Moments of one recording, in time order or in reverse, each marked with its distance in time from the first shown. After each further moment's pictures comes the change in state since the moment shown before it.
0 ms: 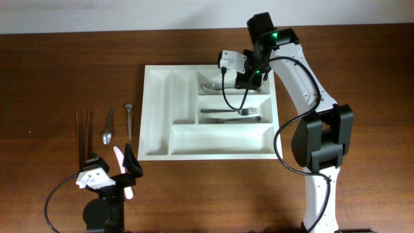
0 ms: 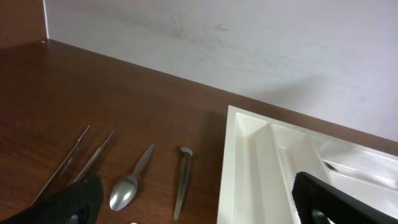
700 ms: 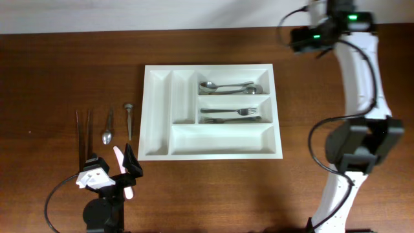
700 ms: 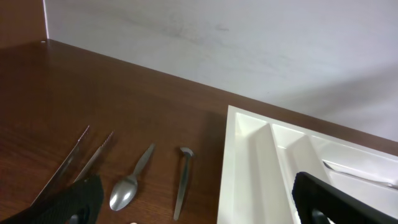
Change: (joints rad) left arm 0.000 0.000 0.000 0.000 0.000 0.000; right arm -0.340 -0.079 0.152 0.051 0.219 0.951
